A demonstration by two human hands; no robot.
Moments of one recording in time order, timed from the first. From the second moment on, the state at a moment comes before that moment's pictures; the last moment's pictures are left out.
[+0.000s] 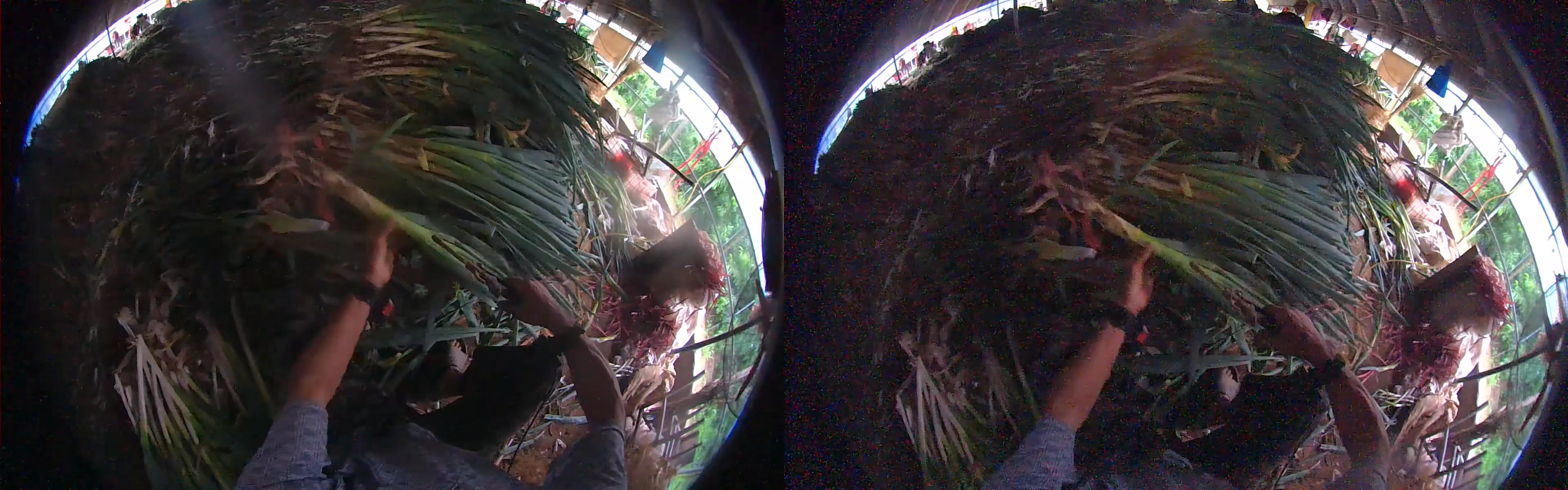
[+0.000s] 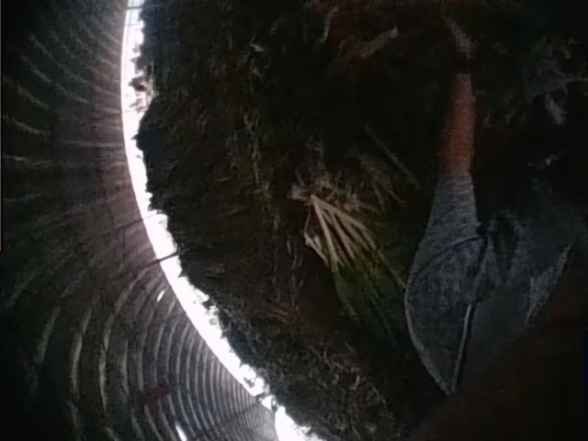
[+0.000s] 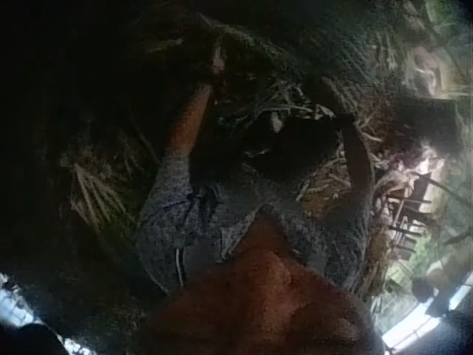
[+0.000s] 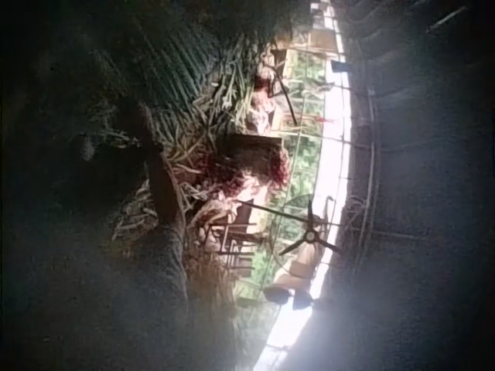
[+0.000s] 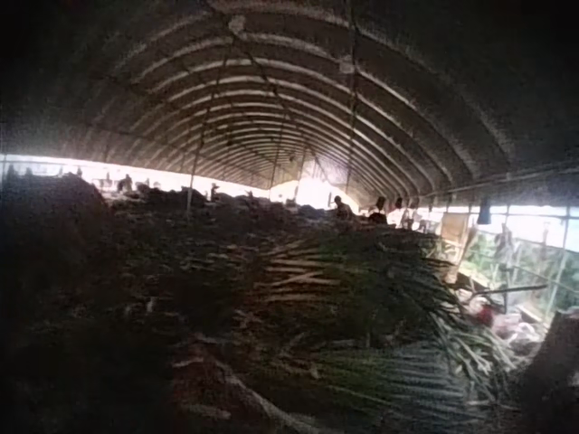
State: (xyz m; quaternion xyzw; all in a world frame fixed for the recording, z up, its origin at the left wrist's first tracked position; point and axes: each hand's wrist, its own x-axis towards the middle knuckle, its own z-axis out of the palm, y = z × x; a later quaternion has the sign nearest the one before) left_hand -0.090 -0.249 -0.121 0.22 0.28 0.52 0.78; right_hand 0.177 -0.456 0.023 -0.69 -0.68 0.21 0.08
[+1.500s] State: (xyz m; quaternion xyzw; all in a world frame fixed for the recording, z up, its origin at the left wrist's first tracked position) left_hand -0.148 -0.113 -0.183 0.59 0.43 0.47 0.50; right_hand 0.110 -0.365 -0.073 -0.65 -0.73 0.11 0.18
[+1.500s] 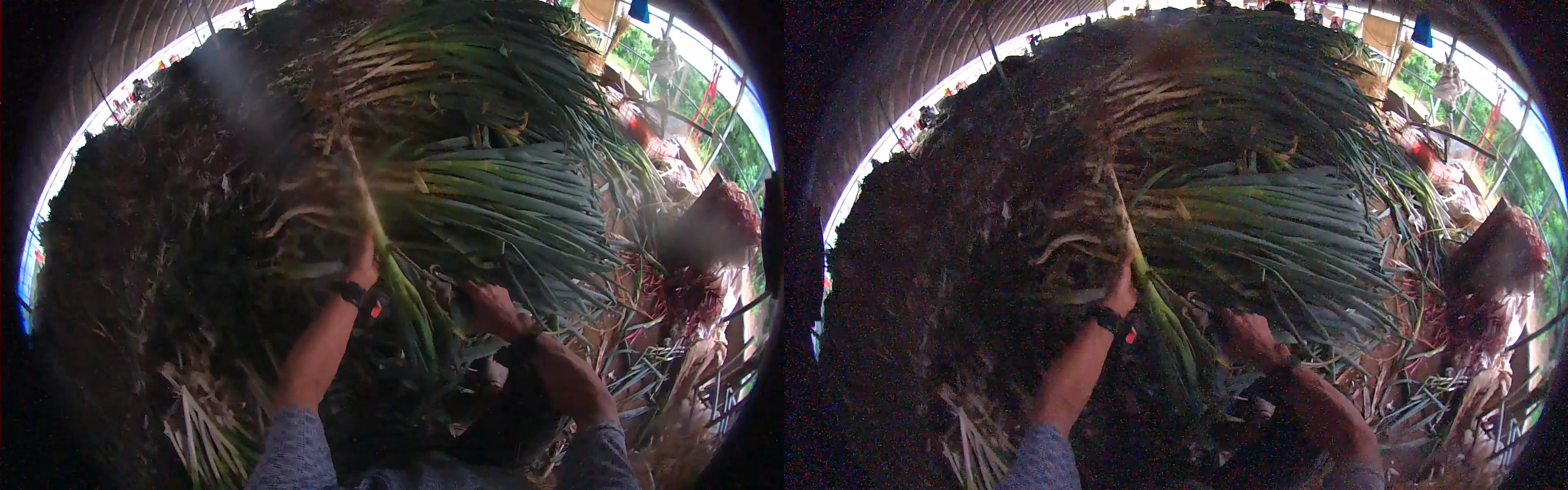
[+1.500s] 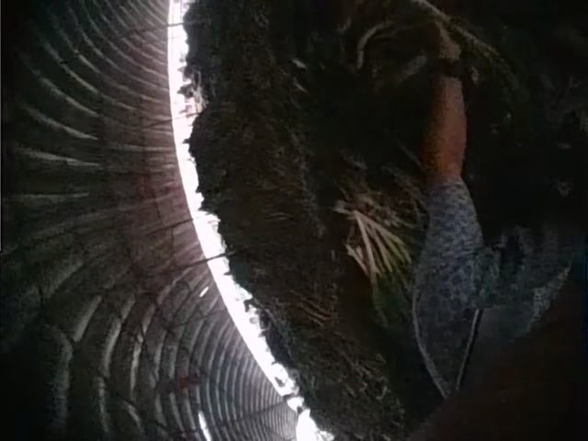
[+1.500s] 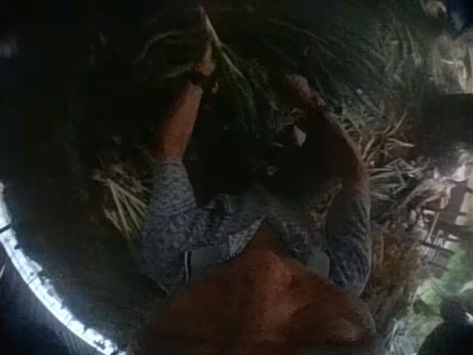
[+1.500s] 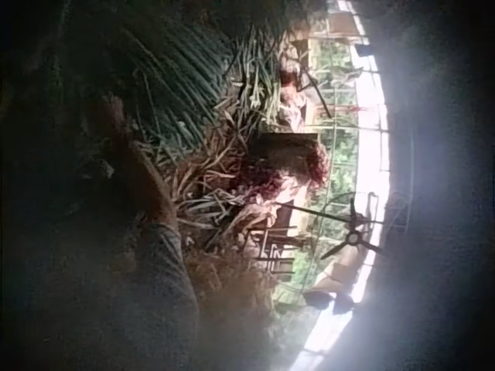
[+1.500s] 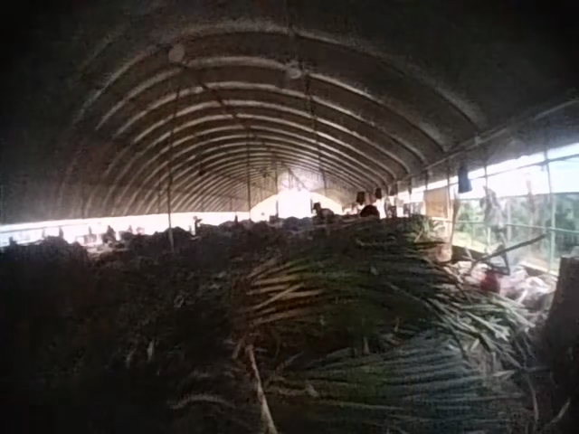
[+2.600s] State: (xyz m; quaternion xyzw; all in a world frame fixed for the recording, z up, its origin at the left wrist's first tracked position) left_hand -0.163 -0.140 -0.195 0.65 0.45 0.30 0.53; right_hand 0.080 -0.306 -0.062 -0.68 -0.69 0.20 0.18
